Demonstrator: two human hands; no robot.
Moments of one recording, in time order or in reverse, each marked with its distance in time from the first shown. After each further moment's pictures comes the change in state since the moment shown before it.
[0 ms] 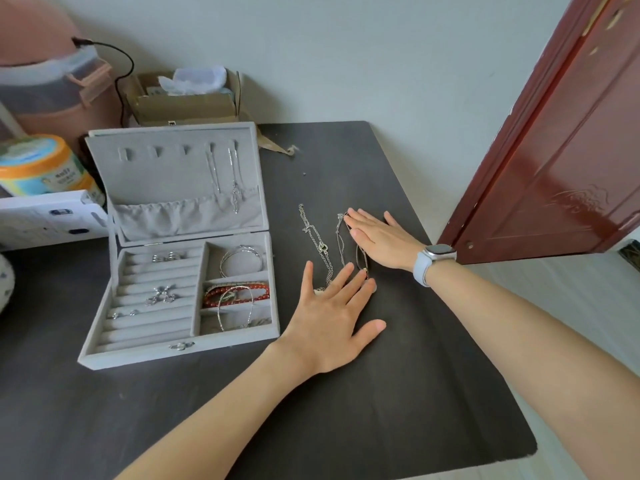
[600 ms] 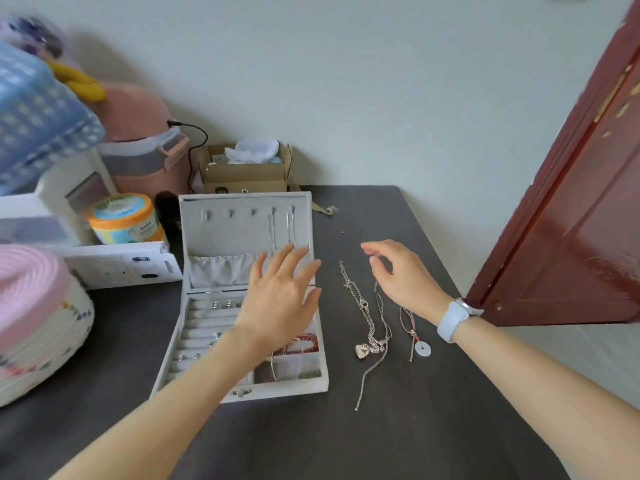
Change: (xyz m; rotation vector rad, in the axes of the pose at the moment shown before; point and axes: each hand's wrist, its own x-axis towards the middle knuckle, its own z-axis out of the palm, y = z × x) left_hand -0.023 -0.107 -0.072 0.172 0.415 -0.227; right_hand -0.013 -0.075 -0.038 0.335 0.502 -0.103
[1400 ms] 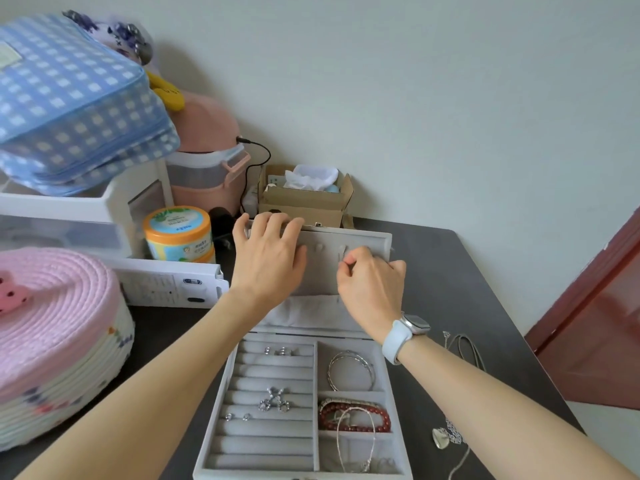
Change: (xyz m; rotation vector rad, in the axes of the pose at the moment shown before) left_hand 0.056 -0.136 -0.006 0.118 0.381 -0.212; right_hand 0.099 -0.098 0.106 -0.314 0.302 -0.024
